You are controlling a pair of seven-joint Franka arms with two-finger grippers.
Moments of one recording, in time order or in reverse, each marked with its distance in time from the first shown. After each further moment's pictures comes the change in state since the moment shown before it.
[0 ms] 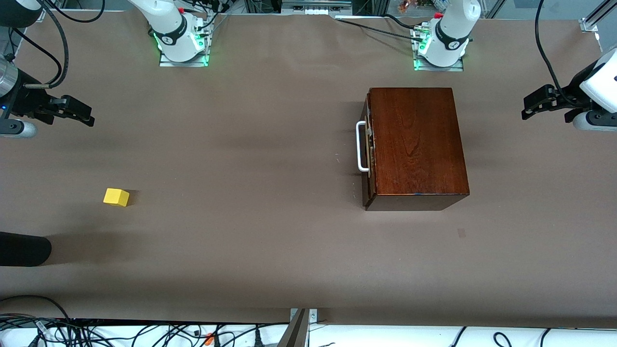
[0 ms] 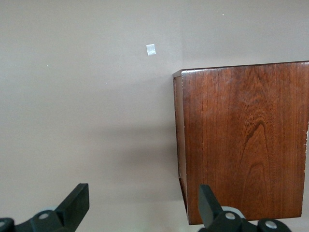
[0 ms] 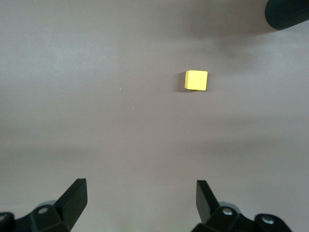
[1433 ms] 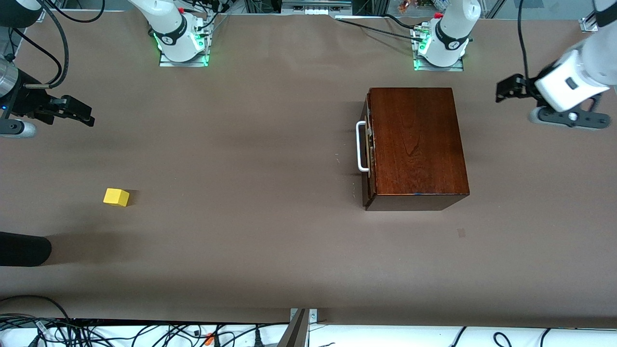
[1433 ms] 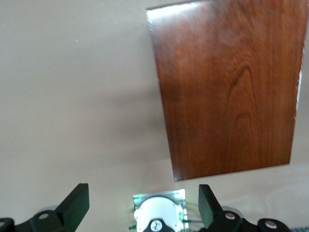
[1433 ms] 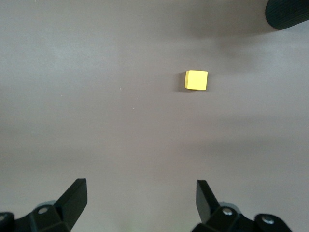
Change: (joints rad) left arm -0.020 0.018 -0.097 0.001 -0.002 -0.187 0.002; right arm 0.000 0.000 0.000 0.000 0.000 0.000 0.000
